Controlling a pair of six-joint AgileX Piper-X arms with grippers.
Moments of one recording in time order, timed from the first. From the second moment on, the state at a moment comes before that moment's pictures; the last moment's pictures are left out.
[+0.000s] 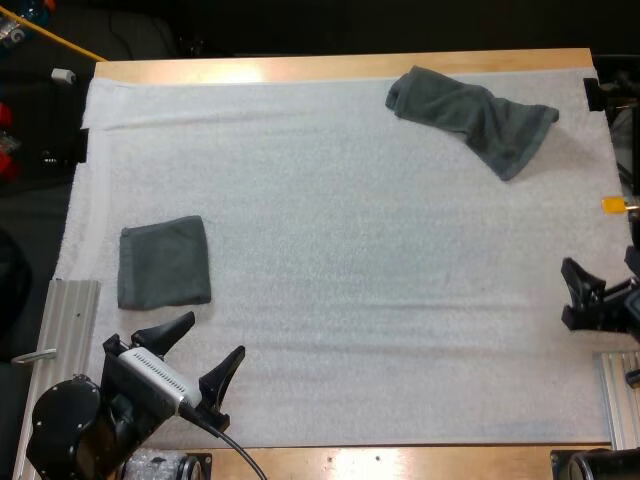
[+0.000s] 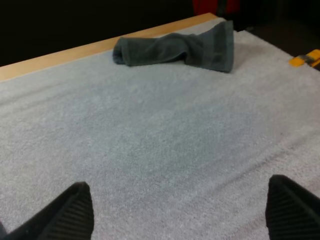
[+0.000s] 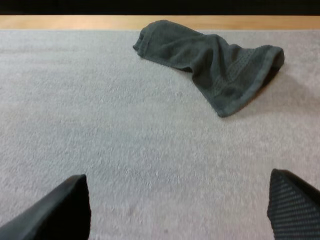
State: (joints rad) left arm -0.05 0.19 -0.67 0.97 0.55 -1.65; right arm 0.08 0.56 -0.90 0.95 -0.15 -1.85
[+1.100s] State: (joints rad) left arm -0.05 0.19 -0.66 0.97 0.64 -1.67; right arm 0.08 1.32 -1.02 0.59 -0.04 -1.61
